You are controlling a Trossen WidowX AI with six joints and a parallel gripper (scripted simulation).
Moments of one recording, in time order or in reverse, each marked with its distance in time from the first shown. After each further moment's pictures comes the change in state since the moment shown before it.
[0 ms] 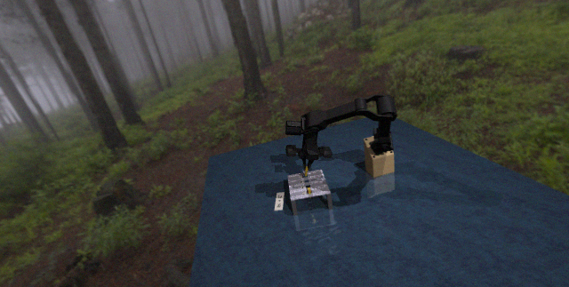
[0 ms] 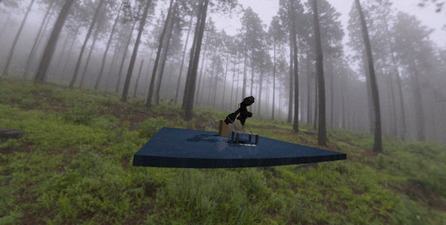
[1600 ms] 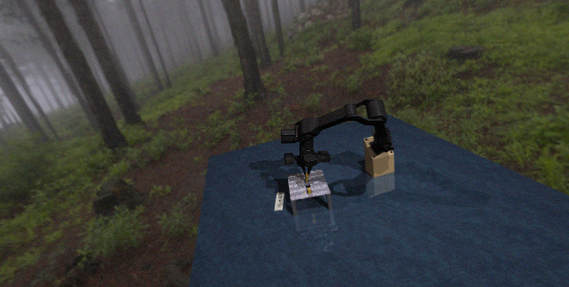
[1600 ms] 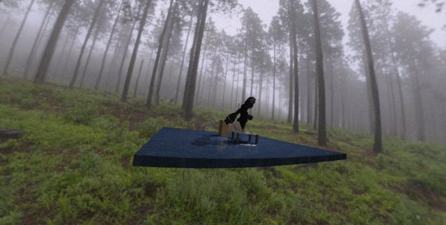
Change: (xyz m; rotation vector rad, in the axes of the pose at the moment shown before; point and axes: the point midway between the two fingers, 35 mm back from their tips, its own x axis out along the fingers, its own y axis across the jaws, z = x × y) arm 0.028 0.000 0.002 -0.013 -0.005 0.115
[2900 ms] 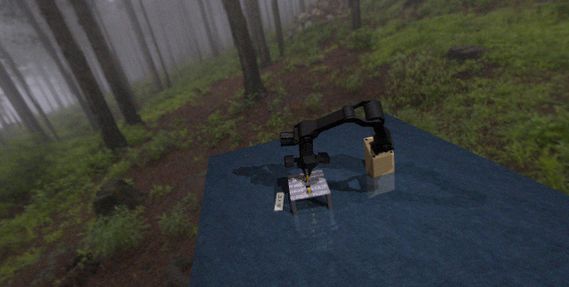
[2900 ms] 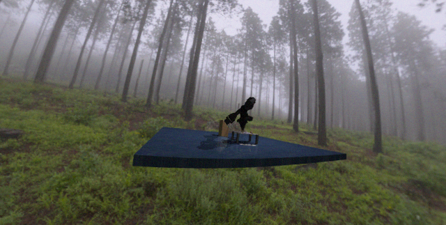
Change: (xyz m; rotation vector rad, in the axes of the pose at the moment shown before) arm 0.009 0.002 0.000 0.010 0.000 0.030
